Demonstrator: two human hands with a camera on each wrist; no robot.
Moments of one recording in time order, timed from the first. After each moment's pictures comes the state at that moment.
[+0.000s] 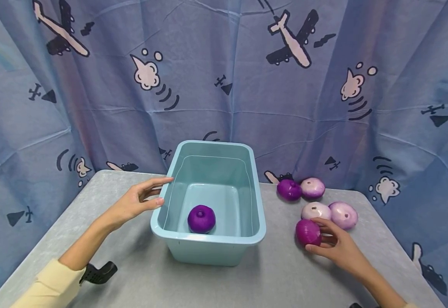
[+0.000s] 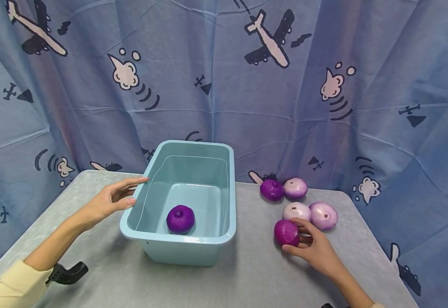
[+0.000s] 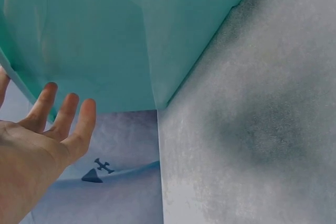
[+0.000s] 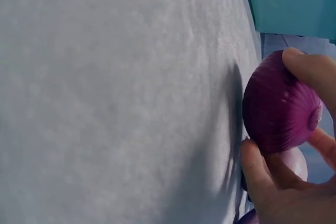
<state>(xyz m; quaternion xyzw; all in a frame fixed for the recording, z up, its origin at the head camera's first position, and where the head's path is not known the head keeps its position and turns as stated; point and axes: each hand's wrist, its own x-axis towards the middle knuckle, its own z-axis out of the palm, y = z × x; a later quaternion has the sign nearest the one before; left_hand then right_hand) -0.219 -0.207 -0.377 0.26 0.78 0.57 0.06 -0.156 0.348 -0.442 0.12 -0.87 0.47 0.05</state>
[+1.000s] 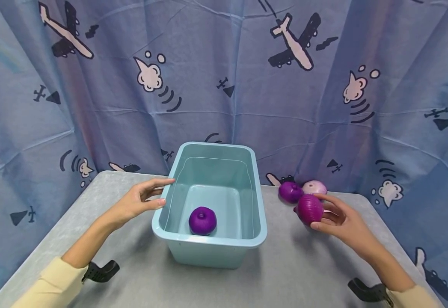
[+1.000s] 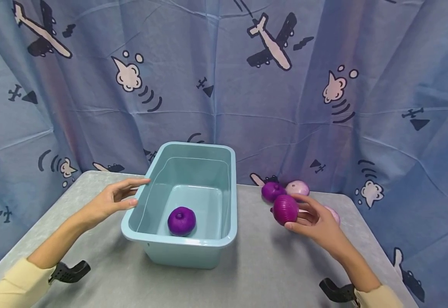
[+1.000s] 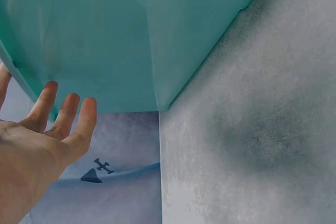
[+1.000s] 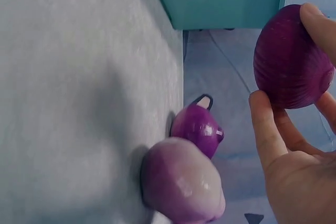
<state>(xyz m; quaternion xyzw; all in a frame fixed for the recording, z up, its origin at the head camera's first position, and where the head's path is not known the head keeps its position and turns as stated) -0.221 -0.208 -0.374 0.26 0.77 0.58 0.06 -0.181 0.343 -0.380 0.12 -0.86 0.49 0.03</state>
